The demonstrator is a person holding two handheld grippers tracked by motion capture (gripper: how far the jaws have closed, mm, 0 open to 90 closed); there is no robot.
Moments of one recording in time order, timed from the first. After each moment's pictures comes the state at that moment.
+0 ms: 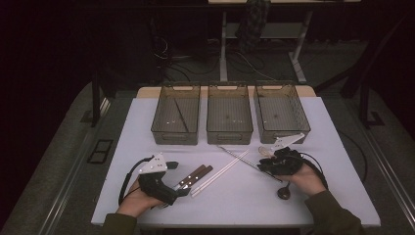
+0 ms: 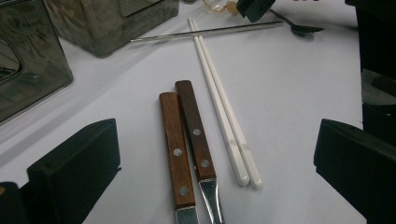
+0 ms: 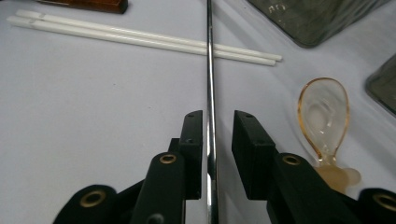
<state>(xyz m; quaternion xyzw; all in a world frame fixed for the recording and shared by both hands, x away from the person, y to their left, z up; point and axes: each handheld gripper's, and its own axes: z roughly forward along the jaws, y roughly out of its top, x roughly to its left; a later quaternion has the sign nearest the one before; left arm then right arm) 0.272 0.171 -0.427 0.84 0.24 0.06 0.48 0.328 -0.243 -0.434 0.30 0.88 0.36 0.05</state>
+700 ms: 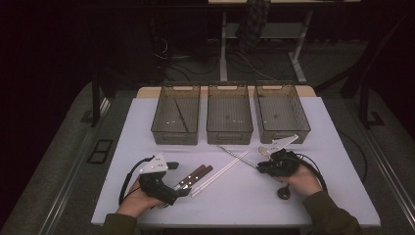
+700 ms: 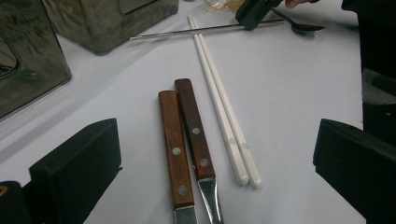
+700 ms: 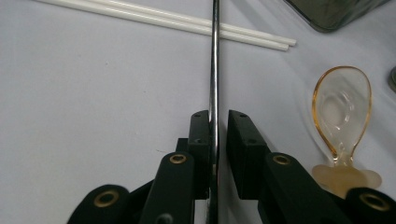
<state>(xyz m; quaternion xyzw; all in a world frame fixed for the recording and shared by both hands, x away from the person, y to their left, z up) 0.272 0.170 -0.427 0.84 0.24 0.06 0.48 0.329 -0.237 -0.443 0.28 0.90 0.33 0.05</state>
